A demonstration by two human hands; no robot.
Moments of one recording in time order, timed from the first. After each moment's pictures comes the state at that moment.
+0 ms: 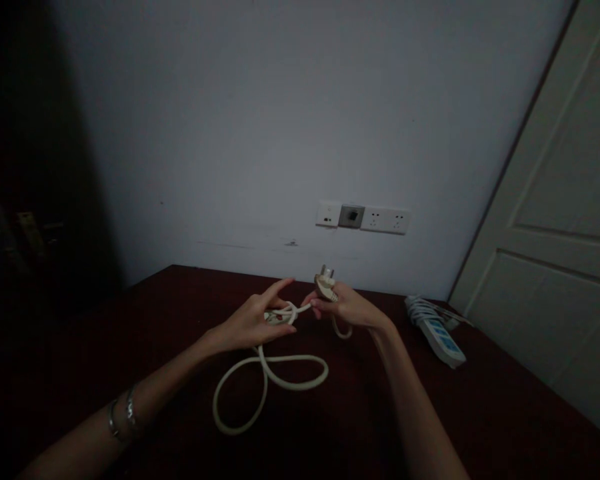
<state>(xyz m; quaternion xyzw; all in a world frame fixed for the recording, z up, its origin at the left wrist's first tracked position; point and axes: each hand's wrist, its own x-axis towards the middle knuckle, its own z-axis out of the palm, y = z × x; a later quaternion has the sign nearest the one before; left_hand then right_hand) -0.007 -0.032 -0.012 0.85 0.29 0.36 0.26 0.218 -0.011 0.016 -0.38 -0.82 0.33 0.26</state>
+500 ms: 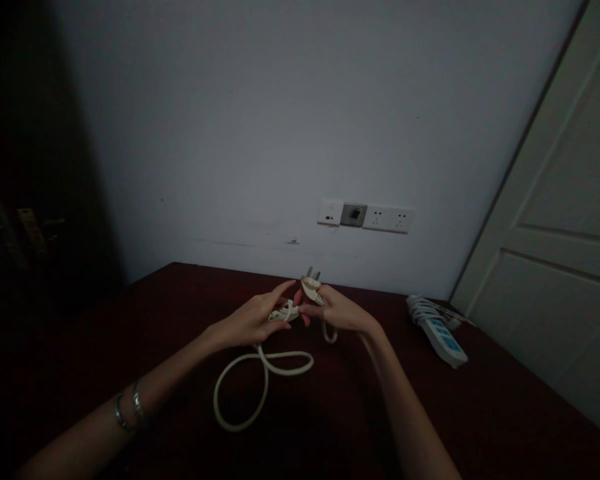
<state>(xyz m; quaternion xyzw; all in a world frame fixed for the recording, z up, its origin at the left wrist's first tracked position) -0.015 -0.015 -0.025 0.90 0.28 0.30 0.14 0.193 -0.017 0.010 -0.33 -0.83 0.36 0.26</state>
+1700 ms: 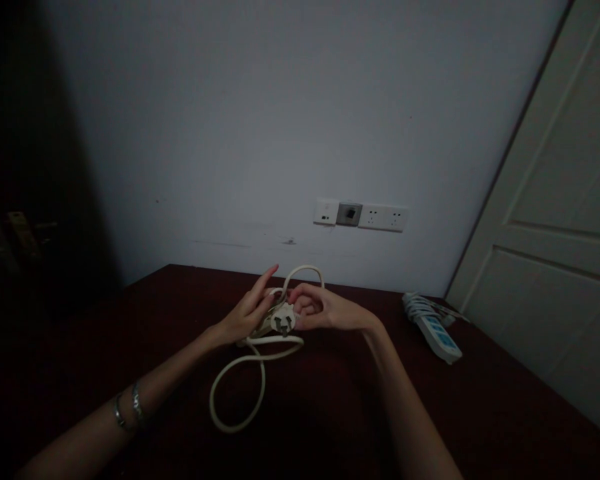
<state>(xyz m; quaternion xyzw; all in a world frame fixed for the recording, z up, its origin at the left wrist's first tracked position) -0.011 -0.017 -0.026 0.81 0.25 0.44 0.29 0.195 -0.025 0.015 -0.27 -0.75 0.56 0.23</state>
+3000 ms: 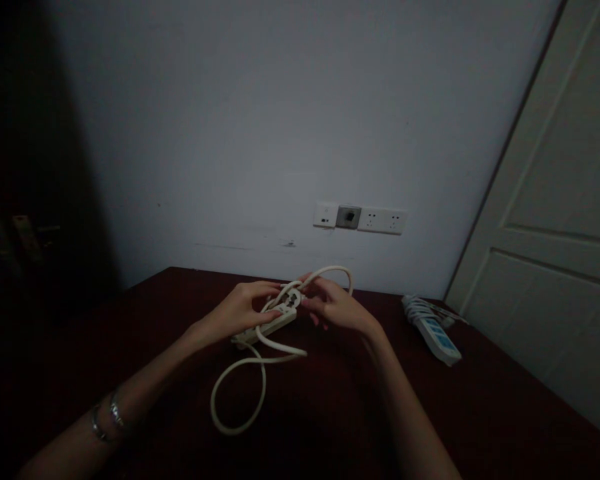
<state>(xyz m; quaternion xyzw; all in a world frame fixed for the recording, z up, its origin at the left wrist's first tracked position) -0.024 -0.023 0.002 0.87 0.28 0.38 0.11 0.199 -0.022 0.013 -0.35 -0.78 0.40 0.33</state>
